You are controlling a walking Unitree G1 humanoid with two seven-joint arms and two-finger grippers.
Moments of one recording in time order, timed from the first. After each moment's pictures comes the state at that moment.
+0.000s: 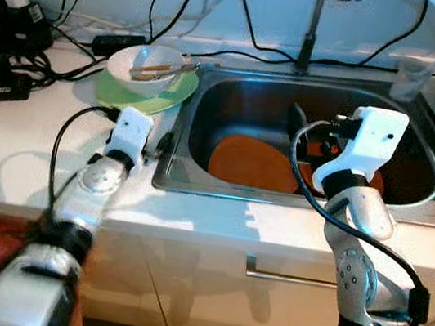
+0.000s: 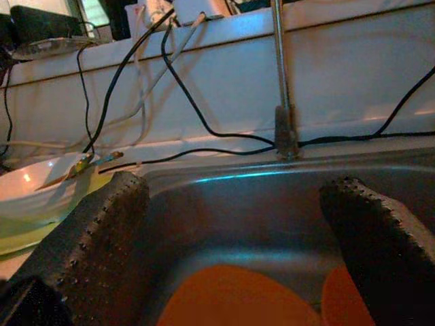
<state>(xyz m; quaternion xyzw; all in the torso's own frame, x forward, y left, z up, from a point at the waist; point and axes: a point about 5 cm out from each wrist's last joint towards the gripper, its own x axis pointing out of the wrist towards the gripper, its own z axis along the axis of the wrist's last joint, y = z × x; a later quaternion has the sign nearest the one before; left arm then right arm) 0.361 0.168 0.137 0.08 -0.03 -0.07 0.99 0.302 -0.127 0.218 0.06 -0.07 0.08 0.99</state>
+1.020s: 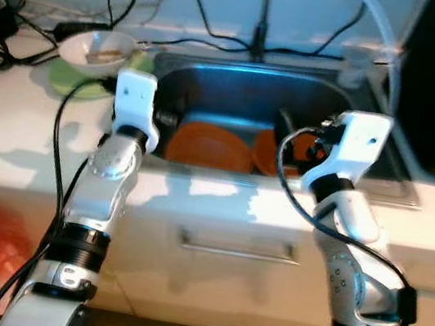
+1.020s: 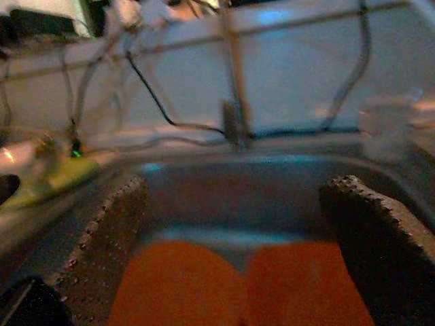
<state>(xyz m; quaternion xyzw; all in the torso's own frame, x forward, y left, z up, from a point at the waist) 0.356 0.142 0.184 0.03 -0.08 -0.06 0.99 0.299 -0.121 0.208 0.05 -0.06 0.10 0.99</state>
